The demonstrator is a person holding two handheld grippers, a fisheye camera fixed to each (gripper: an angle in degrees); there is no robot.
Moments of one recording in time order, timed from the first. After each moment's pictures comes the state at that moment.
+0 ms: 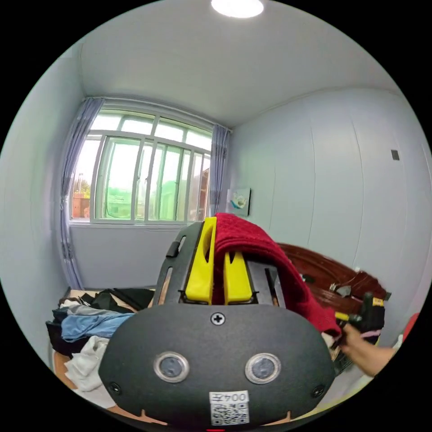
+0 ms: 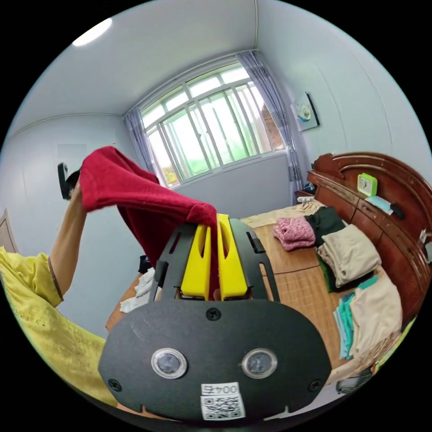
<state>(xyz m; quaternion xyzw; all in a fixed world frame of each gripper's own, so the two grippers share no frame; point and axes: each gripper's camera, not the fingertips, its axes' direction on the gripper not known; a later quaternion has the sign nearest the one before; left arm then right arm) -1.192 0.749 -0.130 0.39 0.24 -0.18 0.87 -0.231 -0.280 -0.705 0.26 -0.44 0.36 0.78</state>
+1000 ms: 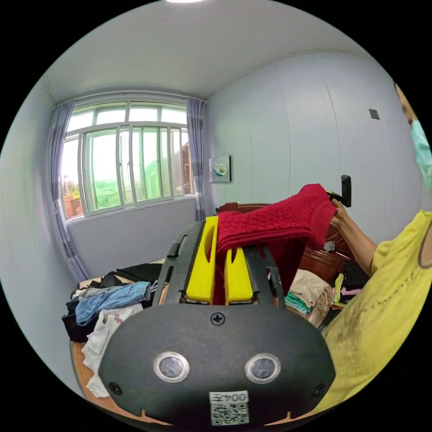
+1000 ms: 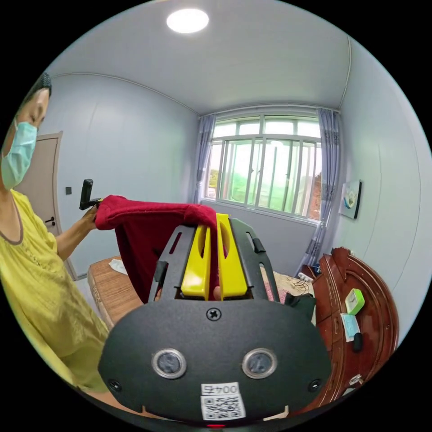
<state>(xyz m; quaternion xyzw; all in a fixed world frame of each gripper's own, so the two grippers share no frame) -1.092 0.621 -0.249 0.32 0.26 -0.10 0.90 0.027 -0.258 -0.753 0.44 -0.43 0.14 0.78</state>
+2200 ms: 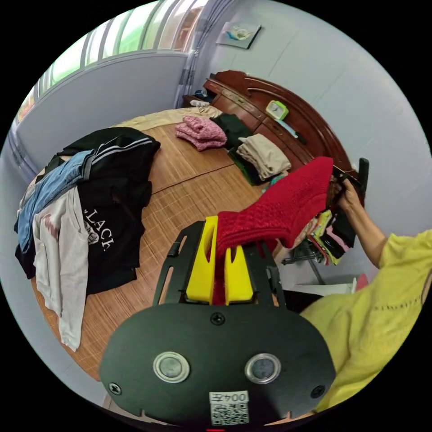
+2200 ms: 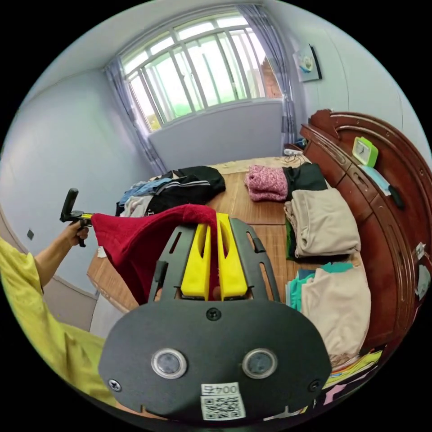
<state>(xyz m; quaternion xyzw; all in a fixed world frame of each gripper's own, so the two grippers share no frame) -0.816 0.185 0.181 -0.10 0.41 -0.05 0.90 -0.083 -0.329 -0.228 0.08 -0.49 0.24 0.84</state>
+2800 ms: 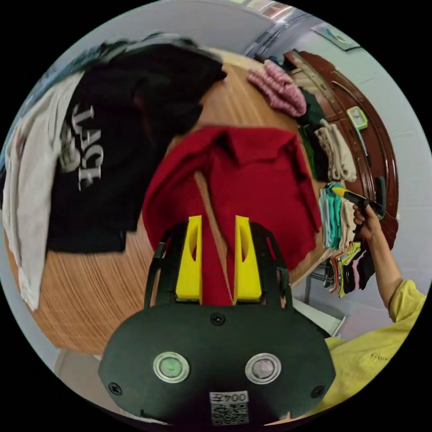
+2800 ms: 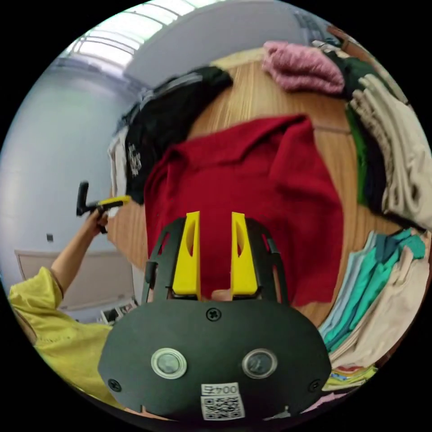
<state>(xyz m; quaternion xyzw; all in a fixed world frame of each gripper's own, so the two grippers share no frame) -0.623 0.195 0.409 -0.29 0.40 -0.18 0.85 -0.285 -0.383 0.121 -0.21 -0.62 0.10 0.75</state>
